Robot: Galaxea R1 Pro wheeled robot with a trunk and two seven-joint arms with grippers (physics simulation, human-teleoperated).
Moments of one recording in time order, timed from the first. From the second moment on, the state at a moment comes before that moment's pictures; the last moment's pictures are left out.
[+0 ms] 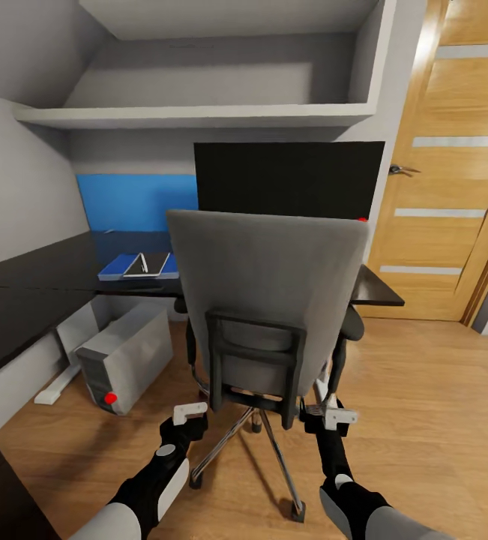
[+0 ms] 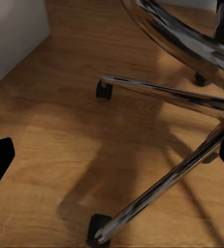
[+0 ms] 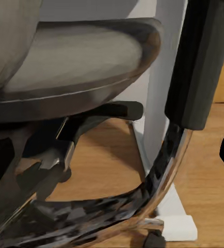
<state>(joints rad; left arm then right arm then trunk) -0.57 -0.13 -0.17 -0.47 0.19 -0.06 0.24 -0.62 0.05 0.40 -0.18 -0.26 -0.77 -0.28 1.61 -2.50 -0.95</state>
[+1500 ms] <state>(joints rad) -0.57 -0.13 -0.17 -0.47 0.19 -0.06 0.25 -0.62 0.05 0.40 -0.18 -0.26 -0.76 -0.28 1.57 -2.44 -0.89</state>
